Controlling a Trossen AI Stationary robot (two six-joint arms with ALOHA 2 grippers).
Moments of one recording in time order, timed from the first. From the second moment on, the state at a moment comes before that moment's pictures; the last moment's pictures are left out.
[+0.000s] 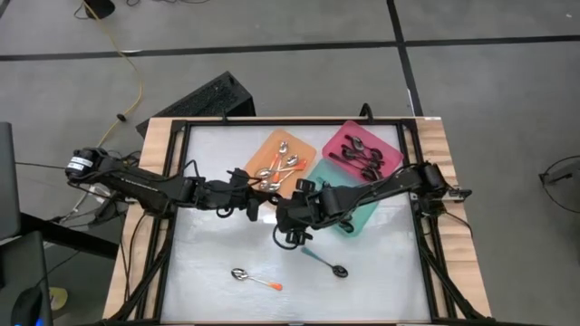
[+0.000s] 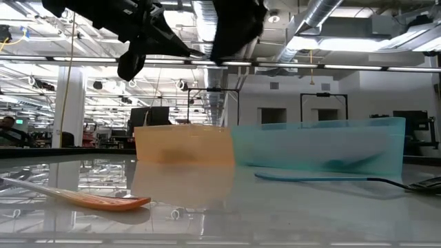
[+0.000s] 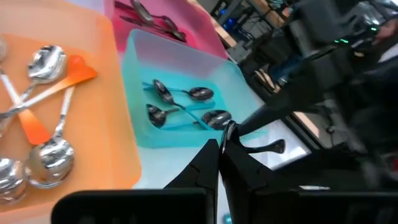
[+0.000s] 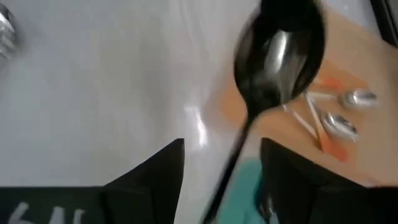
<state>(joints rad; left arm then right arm) -0.16 1.20 0.67 0.12 -0.37 -0.86 0.25 1.97 1.80 -0.92 0.40 0.30</state>
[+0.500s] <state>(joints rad) -0.16 1.20 0.67 0.13 -0.32 -0.86 0.25 1.97 1.81 -0.97 0.42 0.37</state>
